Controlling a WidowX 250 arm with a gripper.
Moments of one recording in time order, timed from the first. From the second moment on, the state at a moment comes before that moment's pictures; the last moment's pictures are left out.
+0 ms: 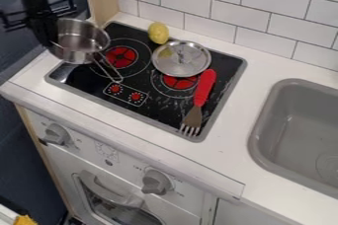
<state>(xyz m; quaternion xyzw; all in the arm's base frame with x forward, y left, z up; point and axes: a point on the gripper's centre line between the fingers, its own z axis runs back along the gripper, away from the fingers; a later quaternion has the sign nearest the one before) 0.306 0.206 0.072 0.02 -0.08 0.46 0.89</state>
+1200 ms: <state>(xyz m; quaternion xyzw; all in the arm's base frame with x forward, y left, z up) 0.374 0.209 0.032 -0.04 -0.09 0.36 0.93</state>
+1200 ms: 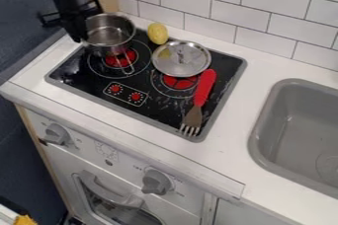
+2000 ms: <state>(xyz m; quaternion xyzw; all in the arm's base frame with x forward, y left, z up) 0.374 0.203 0.030 -0.03 -0.07 0.41 0.91</state>
